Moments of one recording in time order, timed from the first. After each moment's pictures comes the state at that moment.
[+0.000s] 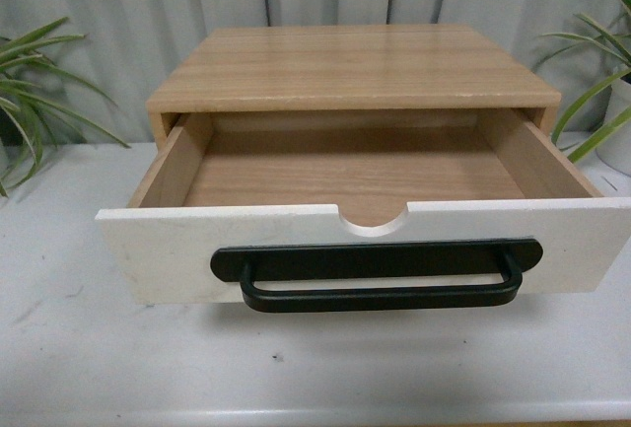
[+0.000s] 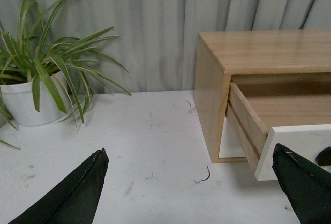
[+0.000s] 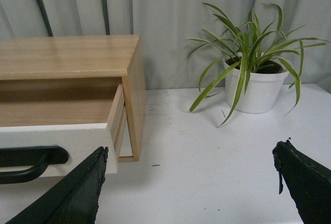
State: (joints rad) left arm 0.00 0.01 0.01 0.00 0.00 -0.01; right arm -0.01 0.00 0.01 0.00 0.00 0.00
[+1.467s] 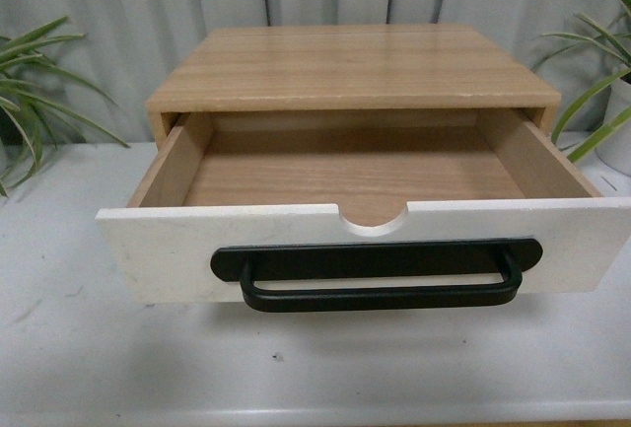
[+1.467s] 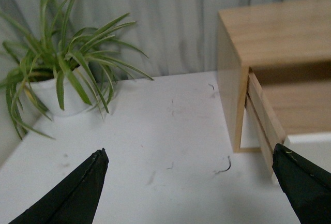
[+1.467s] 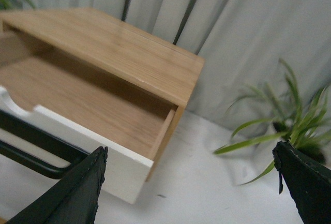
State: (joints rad) left arm -0.37 0.42 0.20 0.08 -0.48 0.07; right arm 0.08 0.58 0.18 0.36 -0.22 -0.29
